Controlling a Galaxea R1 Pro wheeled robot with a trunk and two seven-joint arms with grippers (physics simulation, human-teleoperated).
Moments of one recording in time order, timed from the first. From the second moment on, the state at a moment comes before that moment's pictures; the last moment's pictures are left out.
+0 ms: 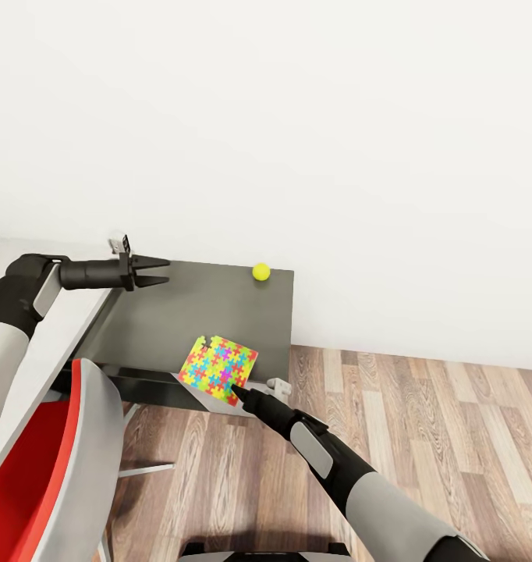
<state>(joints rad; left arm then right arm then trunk) -1.31 0.41 -0.13 -0.63 0.28 1.04 -1.36 -0.72 0.17 0.52 -0.56 -0.94 0.12 0.34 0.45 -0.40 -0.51</state>
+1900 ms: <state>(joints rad) -1.30 0.41 -0.13 -0.61 0.29 1.04 -1.36 -0.72 0.17 0.45 -0.68 -0.94 0.24 0.44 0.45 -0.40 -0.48</state>
